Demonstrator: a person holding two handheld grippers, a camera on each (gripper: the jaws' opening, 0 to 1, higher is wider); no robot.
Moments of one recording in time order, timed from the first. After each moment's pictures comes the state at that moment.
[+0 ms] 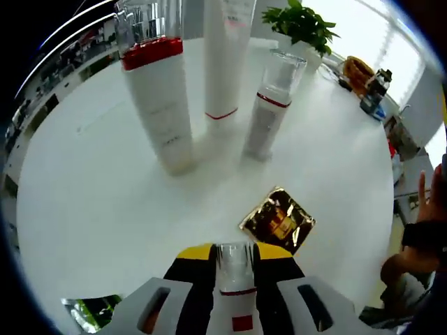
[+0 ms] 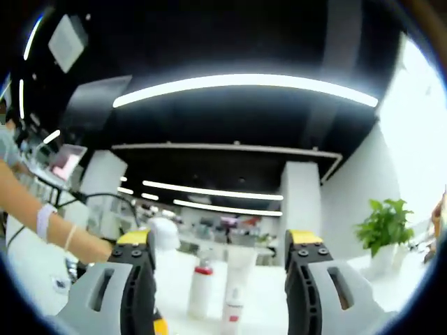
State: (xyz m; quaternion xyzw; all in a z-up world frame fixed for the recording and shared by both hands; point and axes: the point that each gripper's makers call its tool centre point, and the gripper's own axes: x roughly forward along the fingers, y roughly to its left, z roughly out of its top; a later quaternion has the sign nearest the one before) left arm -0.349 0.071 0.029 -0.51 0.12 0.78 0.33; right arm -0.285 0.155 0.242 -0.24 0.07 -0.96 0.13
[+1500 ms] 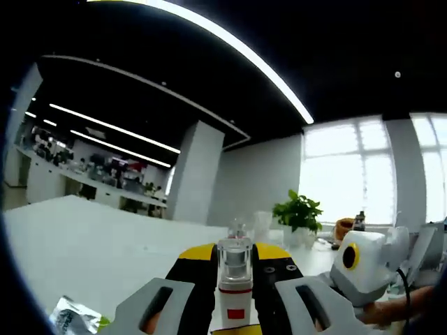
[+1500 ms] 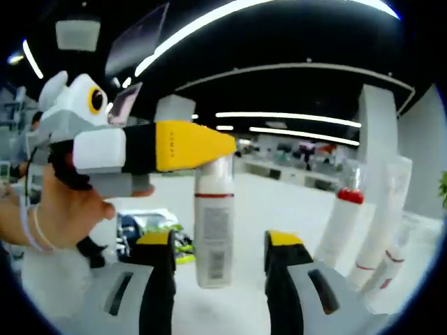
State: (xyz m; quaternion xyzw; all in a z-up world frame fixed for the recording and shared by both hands) left arm -0.358 -0.022 0.168 0.04 -0.16 0.93 0.33; right arm -0.360 -0.011 0.102 0.01 0.10 -0.93 0.36
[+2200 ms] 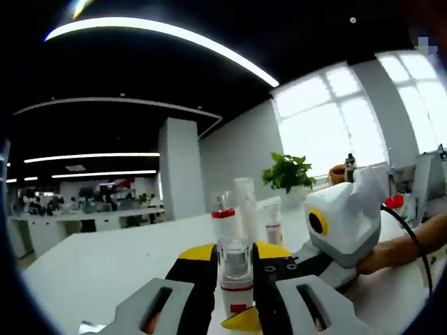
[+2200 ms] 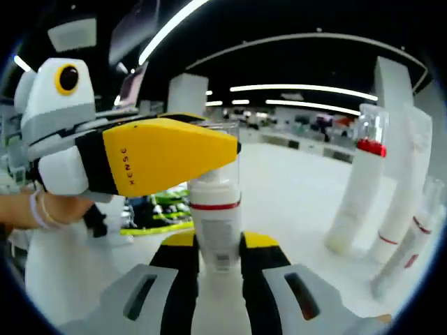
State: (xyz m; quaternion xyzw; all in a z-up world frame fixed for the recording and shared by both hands) left arm -0.344 0.011 0.135 0.04 0.02 0.94 0.35; right arm -0.363 -0.006 0.056 0.11 0.10 -0.90 0.41
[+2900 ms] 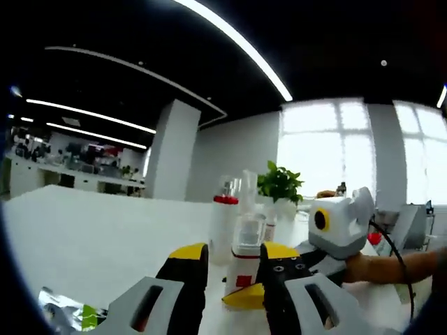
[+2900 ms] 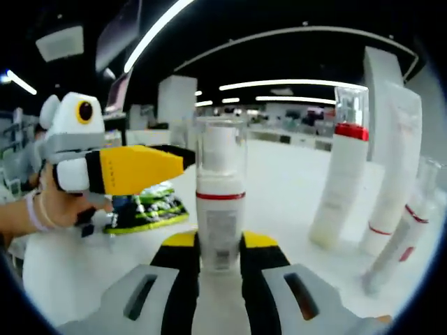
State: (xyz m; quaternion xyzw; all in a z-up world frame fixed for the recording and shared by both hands) left arm -0.363 0.006 0.105 -0.04 -0.11 0.90 0.42; right arm -0.380 0.018 0.054 0.12 0.08 -0.92 0.38
